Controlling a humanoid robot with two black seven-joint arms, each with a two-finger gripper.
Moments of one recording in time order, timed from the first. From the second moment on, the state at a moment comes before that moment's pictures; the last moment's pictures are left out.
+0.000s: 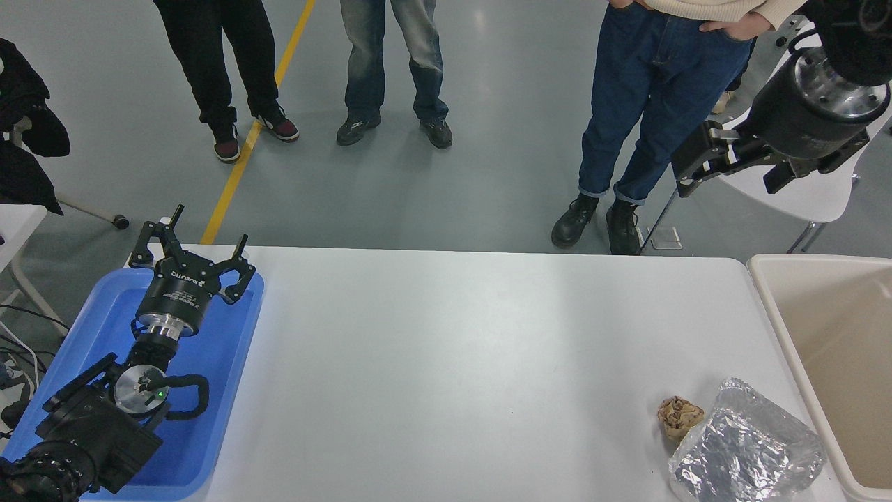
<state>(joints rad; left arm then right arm) -0.60 0.23 -0.89 -0.31 -0.13 -0.77 -0.36 2.35 -0.32 -1.38 1.26 -0.23 0.79 0.03</state>
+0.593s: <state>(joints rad) -0.60 0.23 -0.89 -0.31 -0.13 -0.77 -0.36 2.36 -0.32 -1.38 1.27 -0.23 0.79 0.03</state>
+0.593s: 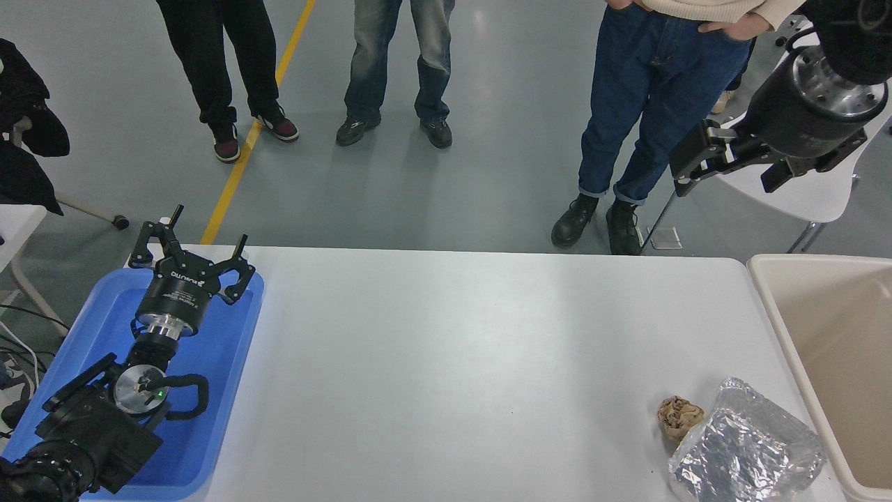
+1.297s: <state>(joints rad) -0.60 0.23 -0.89 -0.31 -0.13 -0.77 -0.36 2.32 -0.32 -1.37 1.27 -0.23 0.79 0.03</state>
